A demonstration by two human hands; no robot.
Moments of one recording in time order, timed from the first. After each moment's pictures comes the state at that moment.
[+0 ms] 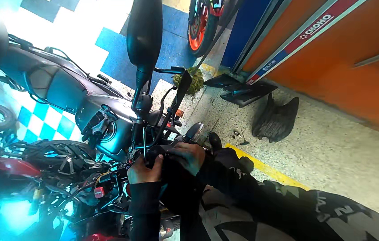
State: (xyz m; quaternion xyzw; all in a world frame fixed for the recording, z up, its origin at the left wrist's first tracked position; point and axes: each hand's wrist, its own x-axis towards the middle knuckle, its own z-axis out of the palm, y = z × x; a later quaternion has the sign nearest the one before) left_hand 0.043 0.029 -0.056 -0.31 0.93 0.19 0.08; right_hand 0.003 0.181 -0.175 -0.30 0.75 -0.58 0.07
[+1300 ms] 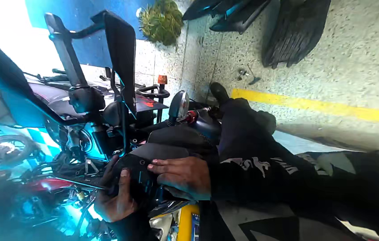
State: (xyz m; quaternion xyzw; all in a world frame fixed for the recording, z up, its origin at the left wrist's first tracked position) left_hand 0.052 0.022 -0.072 -0.27 0.88 0.38 -0.04; right_hand 0.067 0.186 -0.173 -0.28 0.66 -0.70 0.01
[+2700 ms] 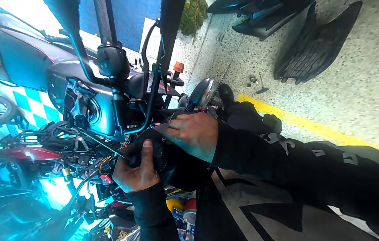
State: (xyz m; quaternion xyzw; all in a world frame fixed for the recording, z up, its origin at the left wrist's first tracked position) left_hand 0.047 0.039 -0.075 -0.32 0.87 0.35 -0.10; right_hand -0.028 0.182 -0.143 -0.40 0.78 -0.46 0.14
